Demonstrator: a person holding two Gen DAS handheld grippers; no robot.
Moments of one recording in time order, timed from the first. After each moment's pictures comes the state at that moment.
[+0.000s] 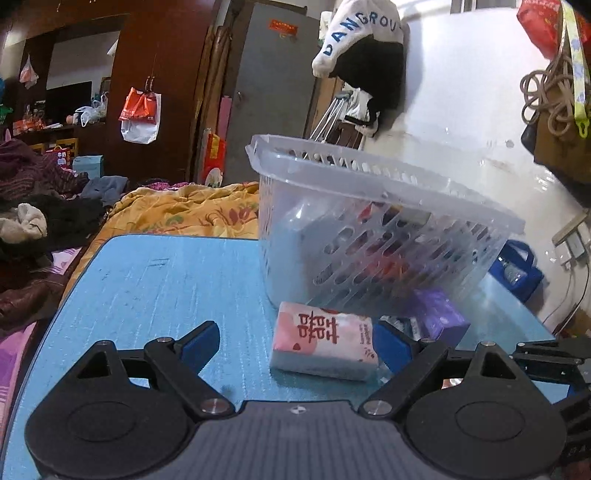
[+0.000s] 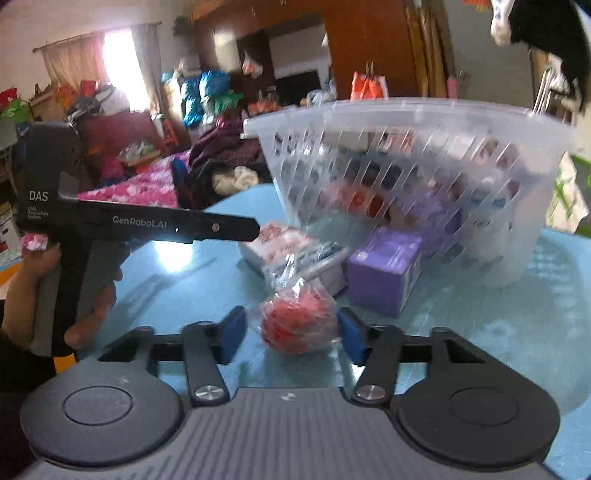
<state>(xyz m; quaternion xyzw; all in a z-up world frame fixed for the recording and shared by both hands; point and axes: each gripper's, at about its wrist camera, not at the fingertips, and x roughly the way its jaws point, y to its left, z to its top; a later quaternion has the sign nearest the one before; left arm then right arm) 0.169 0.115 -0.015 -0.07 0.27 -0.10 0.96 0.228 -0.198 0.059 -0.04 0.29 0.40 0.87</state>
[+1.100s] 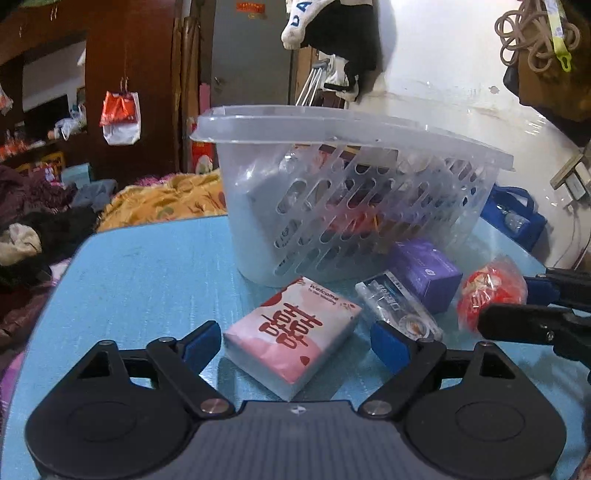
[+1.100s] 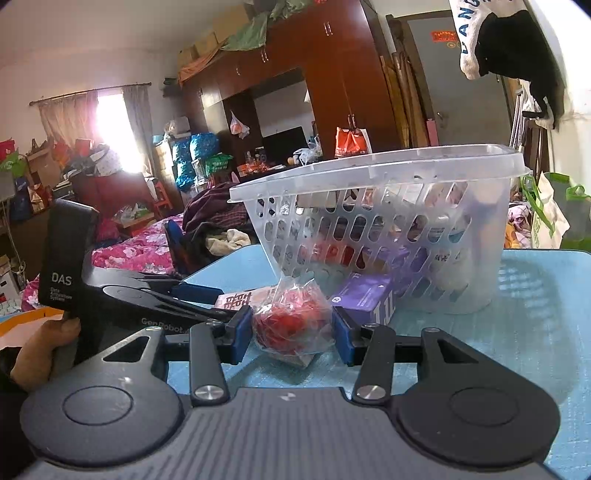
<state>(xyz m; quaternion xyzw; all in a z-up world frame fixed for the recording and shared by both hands) 0.168 0.073 -0.021 0.00 0.30 -0.11 0.95 0.219 -0.226 0.064 0.03 0.20 0.38 0.90</state>
